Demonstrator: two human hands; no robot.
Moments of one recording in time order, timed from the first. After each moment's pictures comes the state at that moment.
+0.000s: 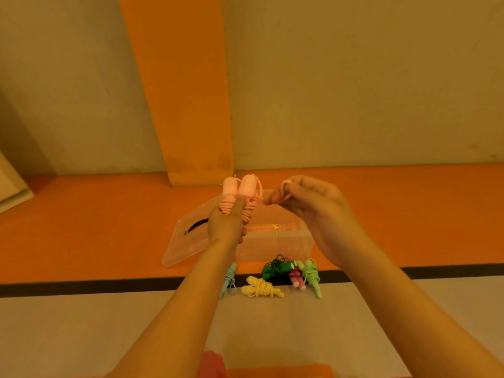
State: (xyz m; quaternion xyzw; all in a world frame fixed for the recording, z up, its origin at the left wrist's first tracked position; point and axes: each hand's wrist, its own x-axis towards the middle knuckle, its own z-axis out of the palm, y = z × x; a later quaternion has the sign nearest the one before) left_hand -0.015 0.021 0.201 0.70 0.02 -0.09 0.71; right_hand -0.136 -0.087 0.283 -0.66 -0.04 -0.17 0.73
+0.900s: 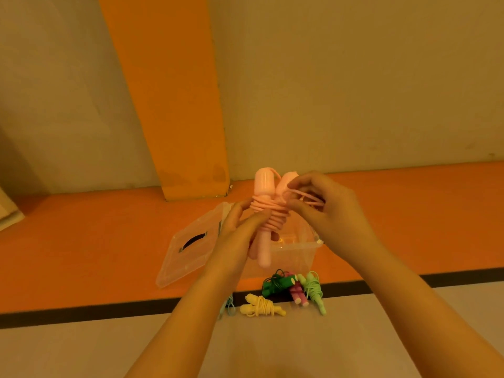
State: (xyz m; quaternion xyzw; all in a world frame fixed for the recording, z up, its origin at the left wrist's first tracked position) left_hand -0.044 0.012 0.238 0.61 -0.20 -0.20 0.74; right_hand -0.116 -0.134 0.276 -0.86 0.00 -0.32 0.41
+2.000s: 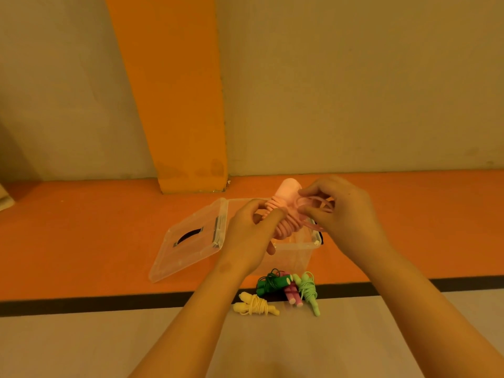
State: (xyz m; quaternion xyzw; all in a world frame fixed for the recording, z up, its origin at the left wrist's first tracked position) left_hand -0.036 -0.010 0.235 0.71 -0.22 -0.12 0.65; right_hand -0.107 -0.151 0.272 -0.90 0.04 -0.32 0.28
